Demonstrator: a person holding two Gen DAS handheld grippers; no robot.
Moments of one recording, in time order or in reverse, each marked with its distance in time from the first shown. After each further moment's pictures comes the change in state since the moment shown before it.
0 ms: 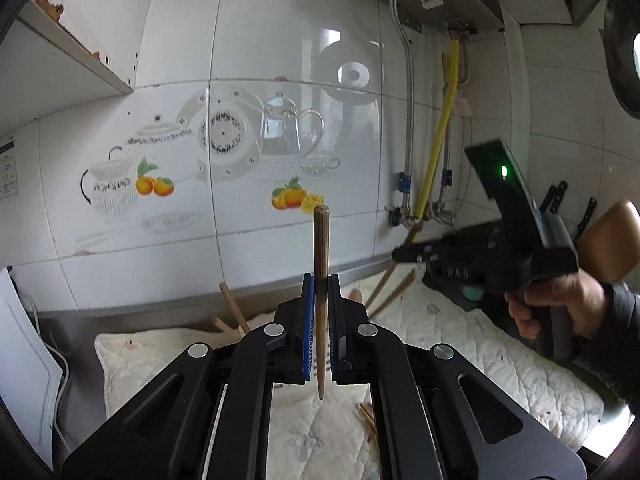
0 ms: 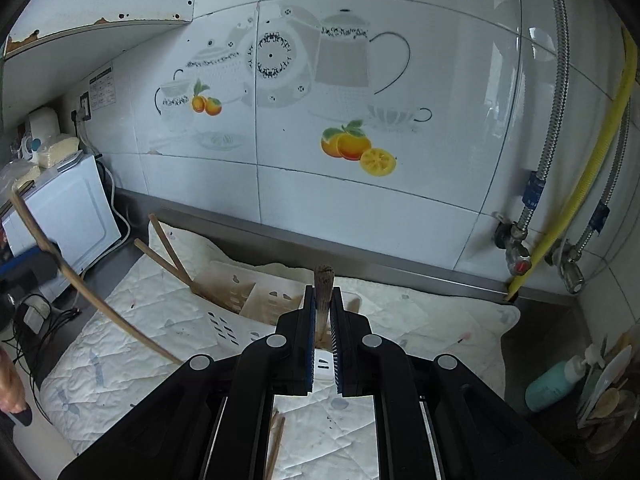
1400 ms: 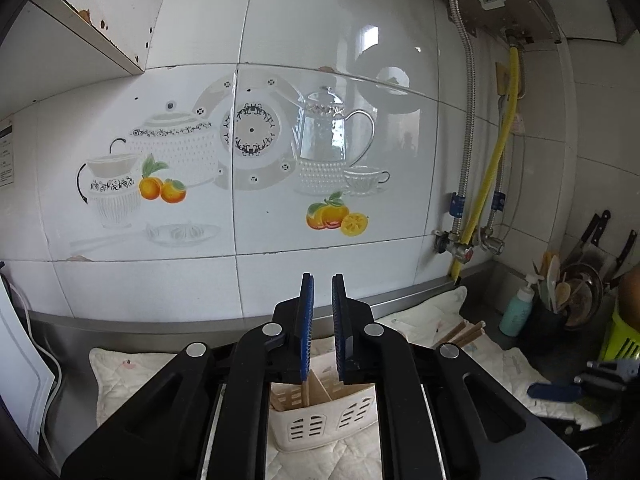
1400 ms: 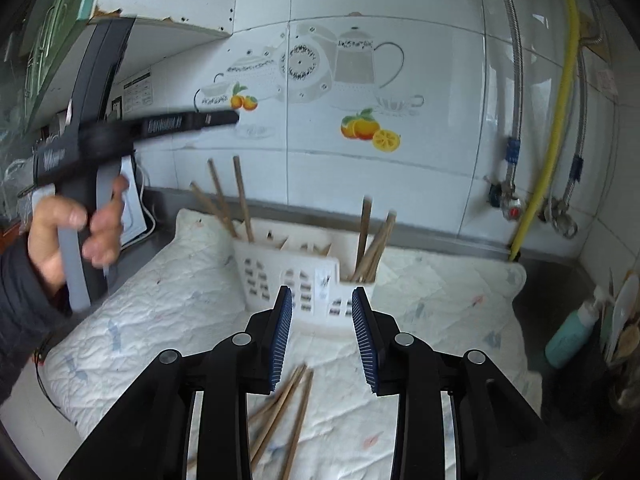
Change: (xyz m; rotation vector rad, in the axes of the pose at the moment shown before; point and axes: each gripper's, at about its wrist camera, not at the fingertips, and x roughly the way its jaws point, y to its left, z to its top) left arm 0.068 0.030 0.019 -0.074 -0.013 0.084; right arm -0.056 0.027 -0.112 0.022 -0.128 0.031
